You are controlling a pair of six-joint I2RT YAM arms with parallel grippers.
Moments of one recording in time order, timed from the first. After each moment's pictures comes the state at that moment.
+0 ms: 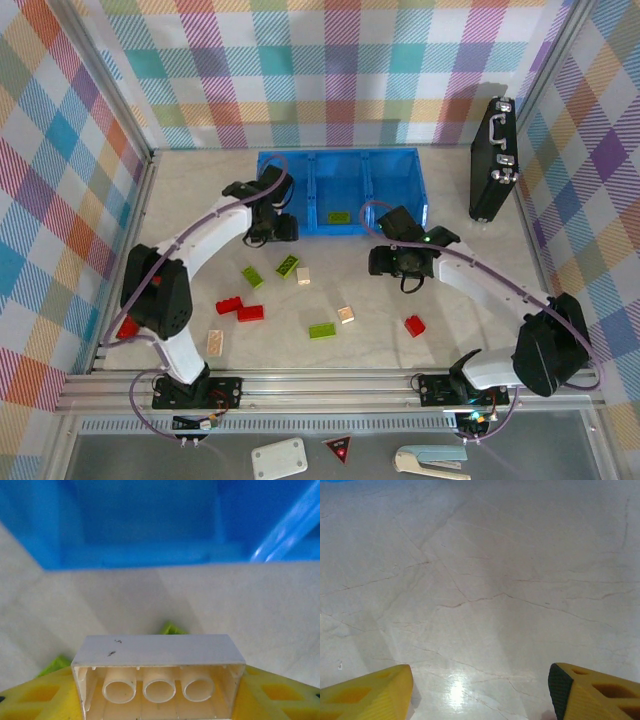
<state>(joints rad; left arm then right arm) -0.47 1.78 1.50 -0.93 -0.05 -0.46 0.61 1.34 1.01 -0.84 0.12 0.60</state>
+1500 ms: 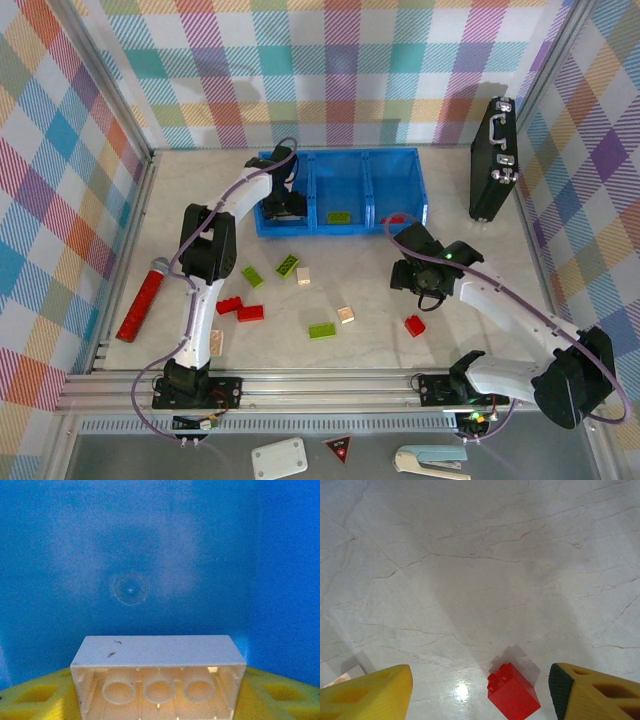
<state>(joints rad) -0.34 2.36 2.03 -0.97 0.07 -0.36 0.61 1.16 0.93 -1.02 0.21 0.77</state>
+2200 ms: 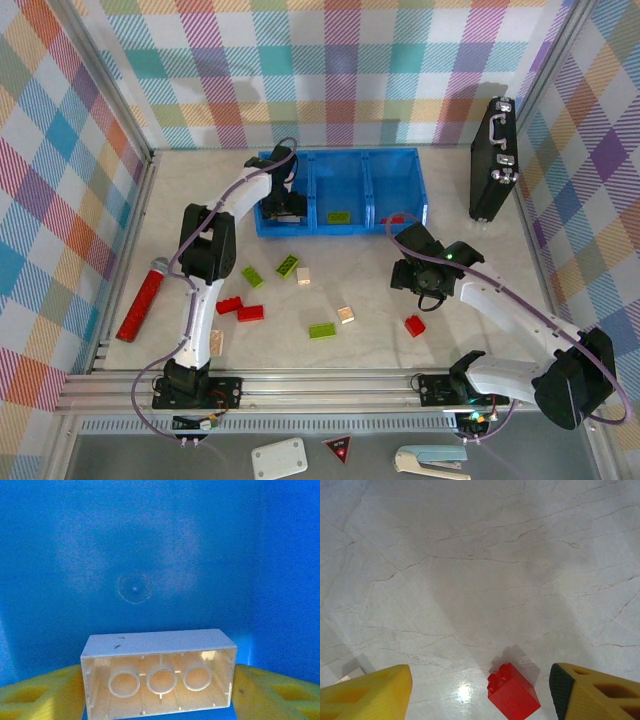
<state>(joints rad) -0.34 2.35 2.03 -0.98 0.06 -0.34 0.61 1.16 0.93 -1.02 0.21 0.78</state>
